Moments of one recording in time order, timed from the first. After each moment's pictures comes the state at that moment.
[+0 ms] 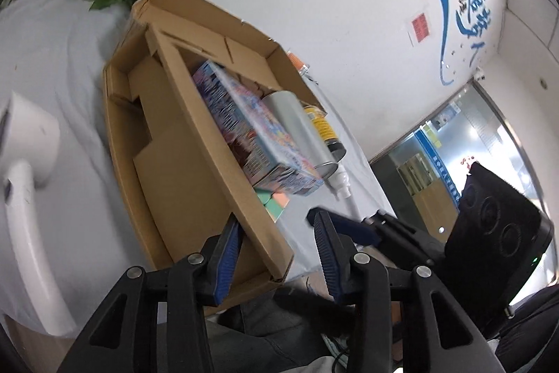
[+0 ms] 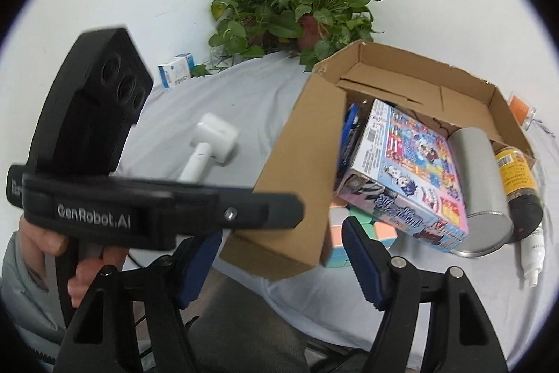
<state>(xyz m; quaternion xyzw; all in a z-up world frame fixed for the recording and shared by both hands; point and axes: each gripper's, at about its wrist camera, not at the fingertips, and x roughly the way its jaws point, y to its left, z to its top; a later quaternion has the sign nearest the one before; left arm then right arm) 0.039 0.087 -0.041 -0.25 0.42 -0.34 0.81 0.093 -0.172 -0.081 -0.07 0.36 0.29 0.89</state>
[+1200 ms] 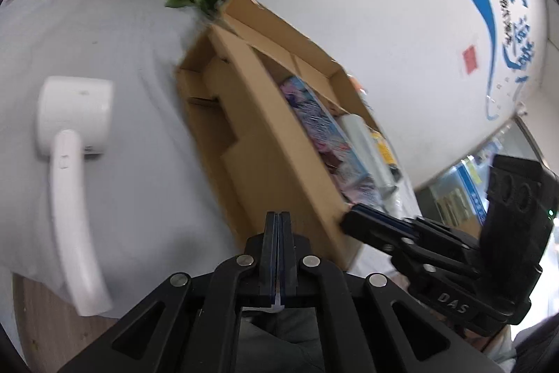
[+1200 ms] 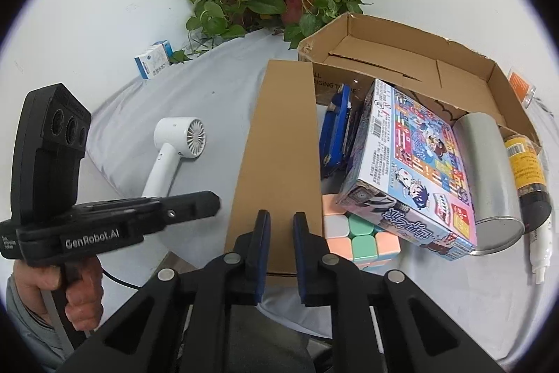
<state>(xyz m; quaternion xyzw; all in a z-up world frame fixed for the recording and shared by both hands) 0.085 0.088 -0.092 -0.27 0.43 -0.21 0.84 0.126 -0.156 -0.086 -0.06 0.42 0.25 0.87</state>
